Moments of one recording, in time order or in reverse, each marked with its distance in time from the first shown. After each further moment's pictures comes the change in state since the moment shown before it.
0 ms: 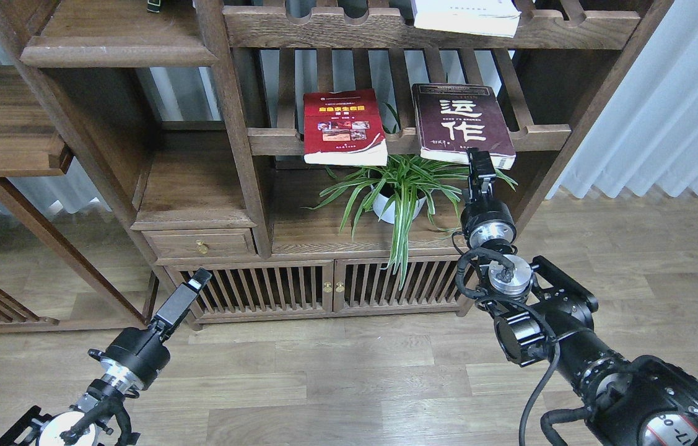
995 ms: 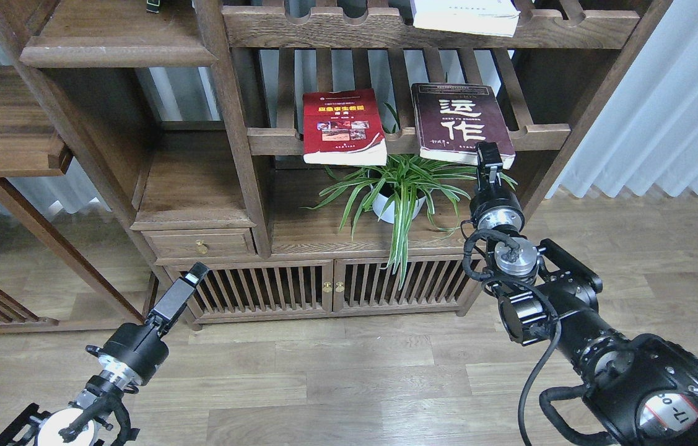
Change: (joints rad) left arm 0.000 0.000 -0.028 -0.013 0.000 0.000 0.000; right arm 0.074 0.000 0.028 -0.070 -0.001 -0.097 -0.033
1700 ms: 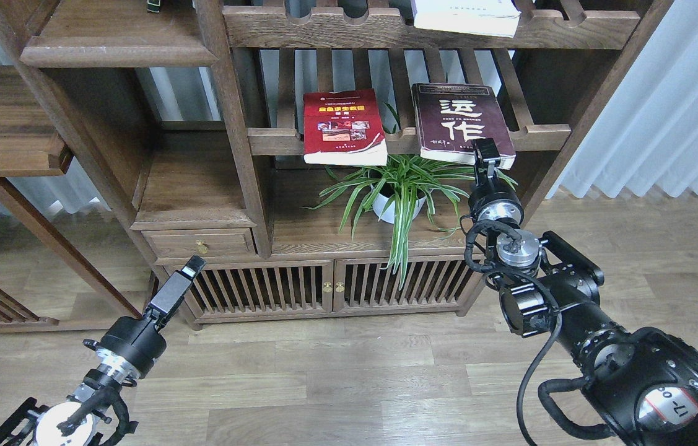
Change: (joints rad) left arm -0.014 0.004 -0.005 0.000 0.000 0.000 0.001; right arm -0.019 0.000 0.012 0.025 0.010 0.044 -0.017
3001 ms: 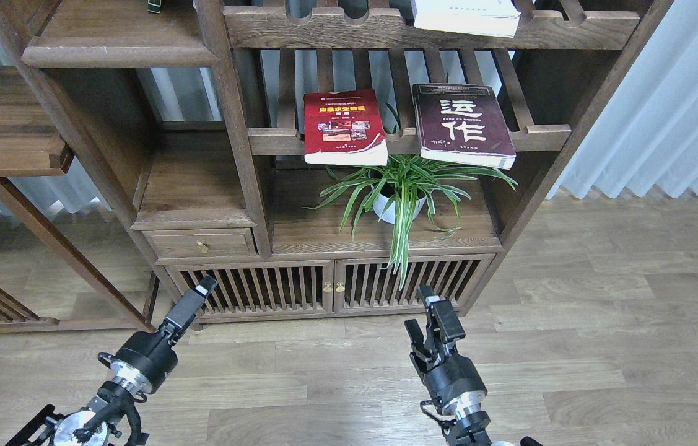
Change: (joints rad) left arm -0.038 -0.041 0.099 0.196 0.000 0.000 -0.001; right arm -0.769 -0.022 -0.182 0.539 -0.114 0.371 -0.010
